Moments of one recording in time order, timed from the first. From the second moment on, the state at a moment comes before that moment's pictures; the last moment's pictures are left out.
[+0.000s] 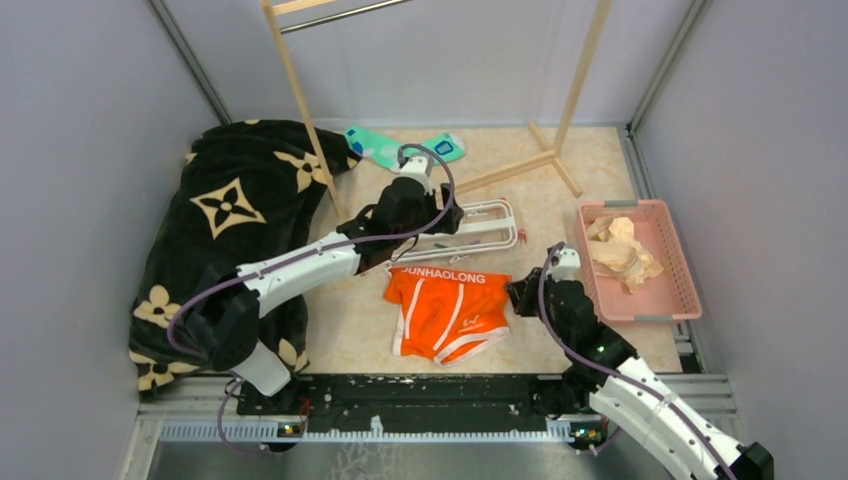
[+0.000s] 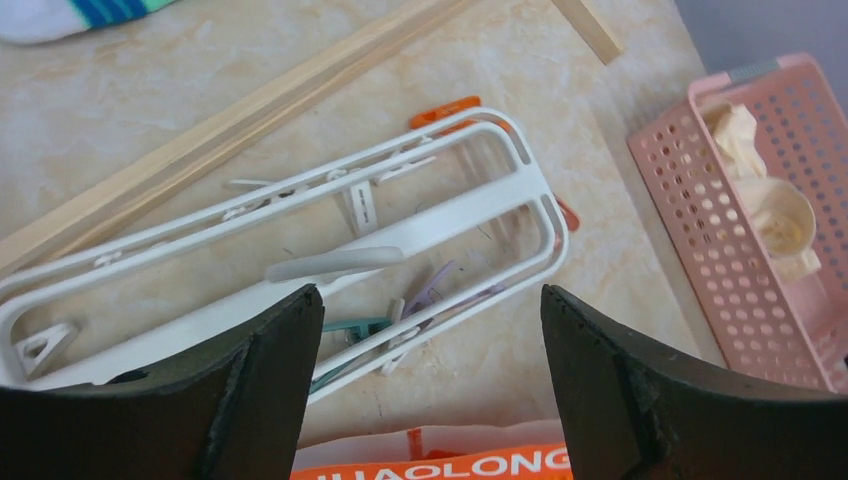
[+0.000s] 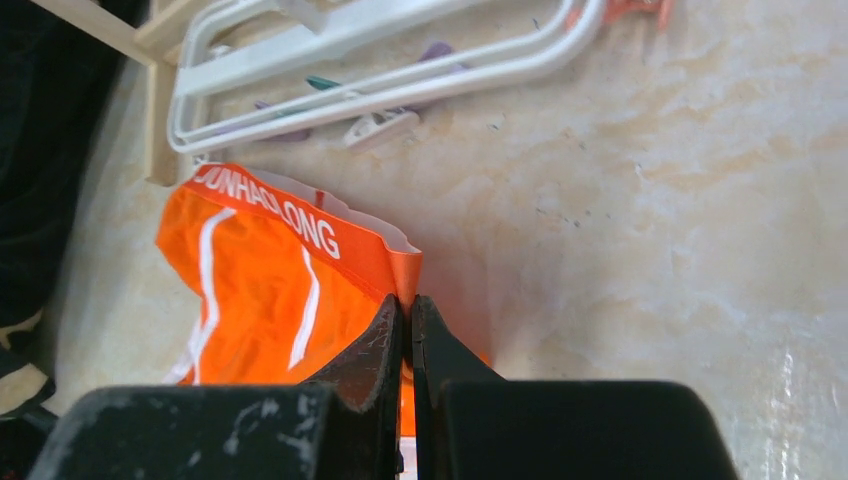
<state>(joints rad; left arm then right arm) -0.84 1.59 1.15 0.04 -0.29 -0.53 0.62 0.43 0.26 -0.21 0.17 0.58</state>
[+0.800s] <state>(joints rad) -0.84 1.94 1.48 -0.05 0.31 0.08 0.62 0.44 0.14 -0.17 0.31 0.72</state>
